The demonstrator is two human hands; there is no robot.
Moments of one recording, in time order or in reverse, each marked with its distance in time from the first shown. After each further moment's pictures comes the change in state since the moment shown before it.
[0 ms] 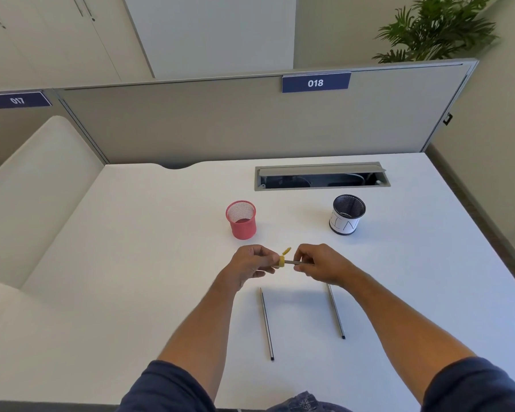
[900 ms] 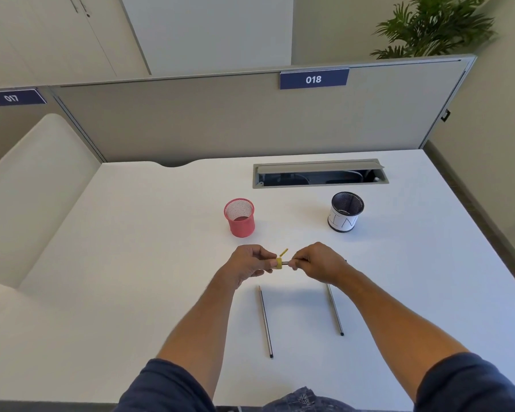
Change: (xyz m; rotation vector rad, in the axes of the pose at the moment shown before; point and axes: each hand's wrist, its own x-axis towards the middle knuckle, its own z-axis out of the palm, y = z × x) left_hand 0.004 -0.007 -0.004 0.043 -0.017 -0.004; right_hand 0.010 0.009 0.013 -0.151 0.065 0.027
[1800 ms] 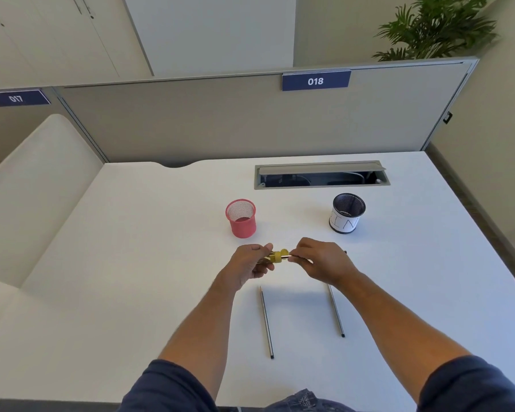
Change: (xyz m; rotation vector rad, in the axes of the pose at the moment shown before) left_hand 0.000 0.006 0.006 -0.206 0.084 -0.060; right_hand -0.008 0.002 0.000 -0.277 0.449 -0.457
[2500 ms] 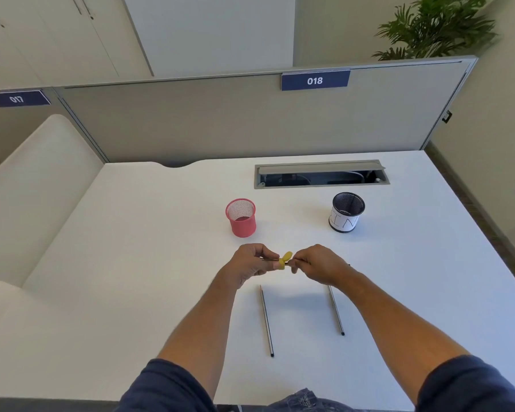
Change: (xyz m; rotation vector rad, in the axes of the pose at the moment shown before) left_hand -0.001 -0.005 -0.004 0.192 -0.097 0.074; right_hand 0.009 -0.012 -0.010 0.242 -0.529 0.408
